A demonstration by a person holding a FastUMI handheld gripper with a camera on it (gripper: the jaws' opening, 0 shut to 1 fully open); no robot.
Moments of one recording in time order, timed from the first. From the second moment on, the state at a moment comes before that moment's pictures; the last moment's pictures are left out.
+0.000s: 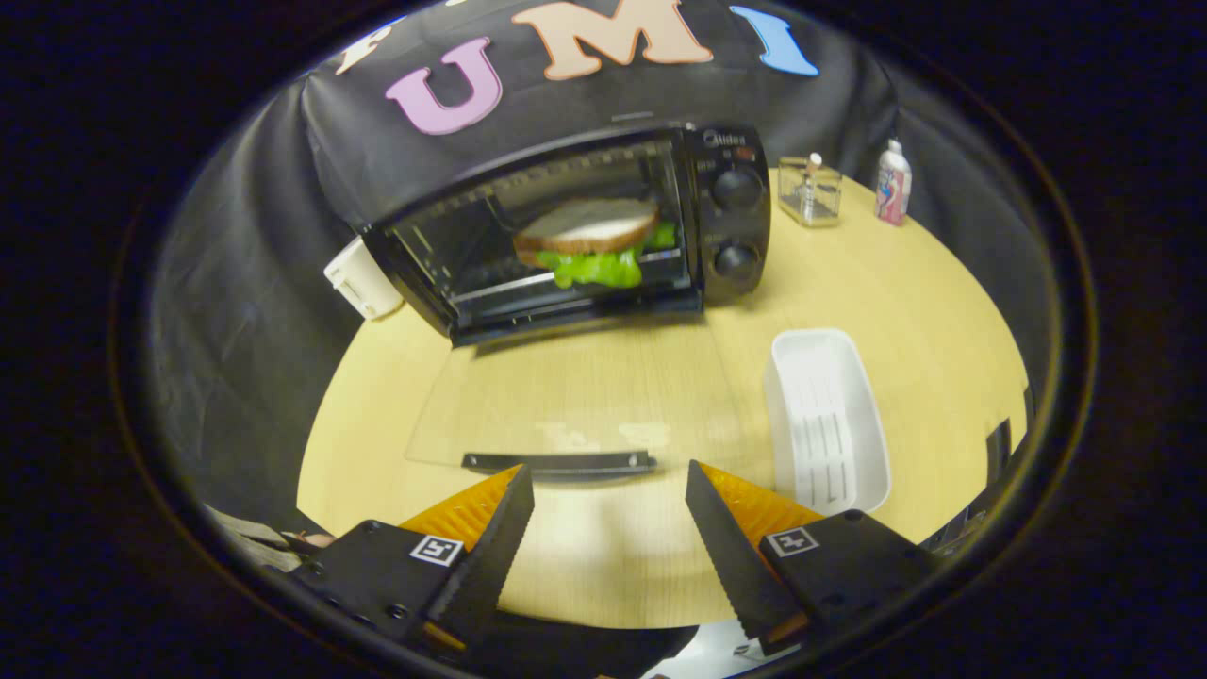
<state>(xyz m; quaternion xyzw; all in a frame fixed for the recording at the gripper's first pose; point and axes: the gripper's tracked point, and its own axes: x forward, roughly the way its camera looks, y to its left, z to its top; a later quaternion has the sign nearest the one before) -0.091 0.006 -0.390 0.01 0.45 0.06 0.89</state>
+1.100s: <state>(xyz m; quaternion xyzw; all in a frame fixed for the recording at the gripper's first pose) -0.024 0.018 -0.309 0.02 0.38 0.09 0.92</state>
